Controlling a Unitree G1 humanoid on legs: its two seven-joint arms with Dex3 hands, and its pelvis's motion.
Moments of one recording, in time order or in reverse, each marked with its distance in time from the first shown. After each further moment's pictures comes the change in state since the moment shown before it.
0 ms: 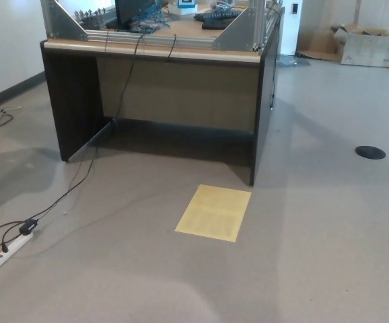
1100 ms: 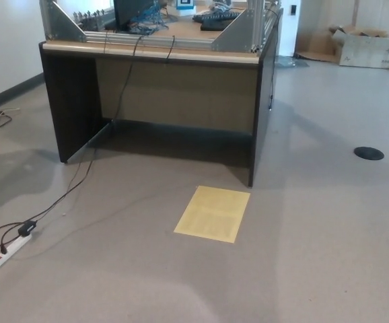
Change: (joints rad) left_arm 0.020 0.002 -0.100 0.063 0.024 -0.078 0.080; right_arm 0.092 -0.014 0.003 0.028 -0.004 -0.028 -0.022
